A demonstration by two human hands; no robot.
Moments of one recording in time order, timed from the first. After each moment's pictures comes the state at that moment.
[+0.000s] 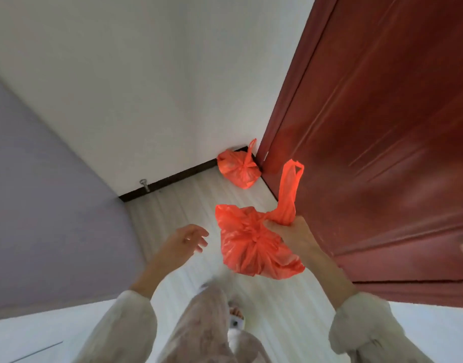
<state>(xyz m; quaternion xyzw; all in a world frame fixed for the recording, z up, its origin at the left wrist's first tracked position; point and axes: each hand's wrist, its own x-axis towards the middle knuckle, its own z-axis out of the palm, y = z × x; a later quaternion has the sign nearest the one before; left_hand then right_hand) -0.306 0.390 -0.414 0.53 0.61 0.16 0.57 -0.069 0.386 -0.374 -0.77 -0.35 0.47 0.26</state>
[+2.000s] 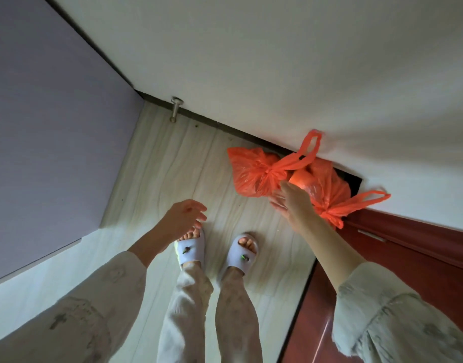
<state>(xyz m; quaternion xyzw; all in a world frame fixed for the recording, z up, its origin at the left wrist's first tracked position) -0.334 0.717 -0.796 0.04 0.74 0.26 0.61 -0.184 0.896 -0.809 -0.70 -0.33 0.64 -0.02</state>
